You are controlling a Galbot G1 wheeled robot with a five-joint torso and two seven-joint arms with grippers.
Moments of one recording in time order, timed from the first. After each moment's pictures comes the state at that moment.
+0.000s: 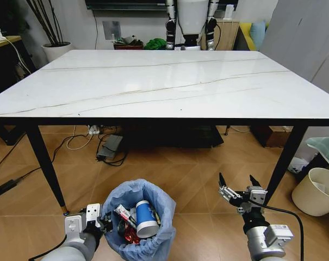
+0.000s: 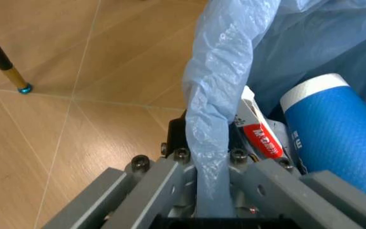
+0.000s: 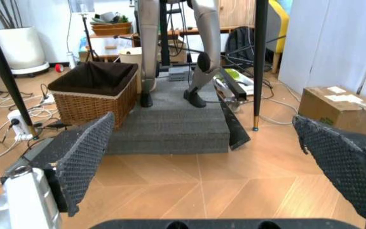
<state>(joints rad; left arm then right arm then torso) 1.70 -1.09 -0.44 -2.39 -0.86 0.74 -0.65 -1.83 1.41 0.52 2.34 0.16 -0.07 0.16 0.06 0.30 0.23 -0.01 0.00</state>
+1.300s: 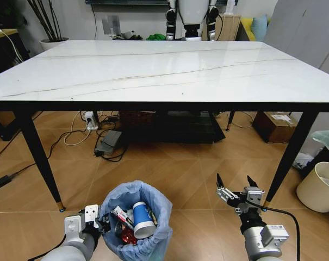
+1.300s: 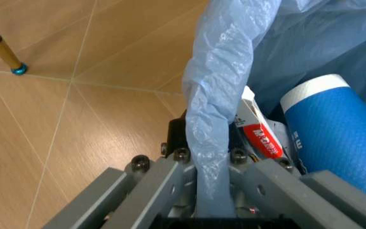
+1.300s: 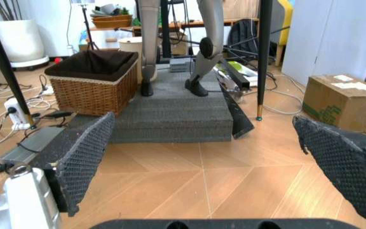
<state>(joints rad) 1.69 -1.09 -0.45 -2.35 -0.85 0.74 -0.64 -1.82 1.41 0.50 2.32 0.15 -0.06 0.16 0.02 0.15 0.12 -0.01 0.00</state>
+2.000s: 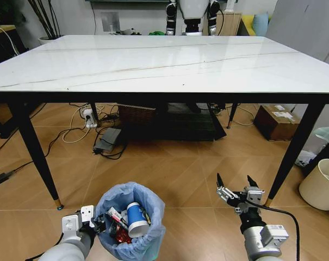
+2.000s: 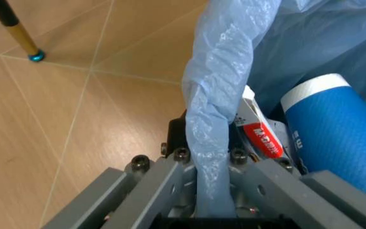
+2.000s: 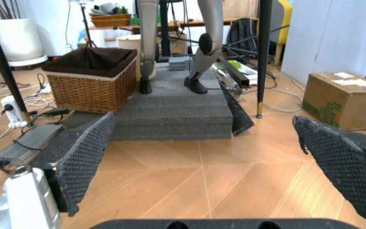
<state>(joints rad) 1.67 -1.11 -0.51 -2.25 -0.81 0.74 -0.59 -1.81 1.42 0.50 2.32 0.14 -0.06 0.16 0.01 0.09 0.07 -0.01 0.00</state>
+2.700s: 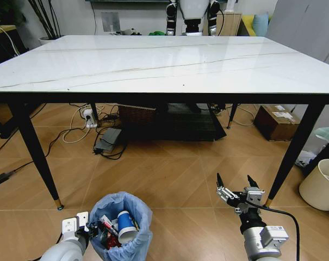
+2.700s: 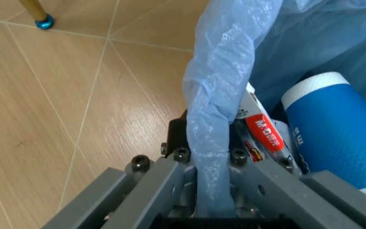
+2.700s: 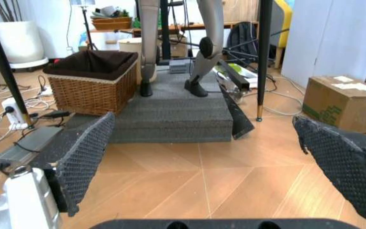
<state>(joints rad) 1.62 -1.14 -0.53 -2.04 -0.69 0.74 -0.46 -1.82 1.42 0.50 2.32 0.13 -0.04 0.16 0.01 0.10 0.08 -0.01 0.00</state>
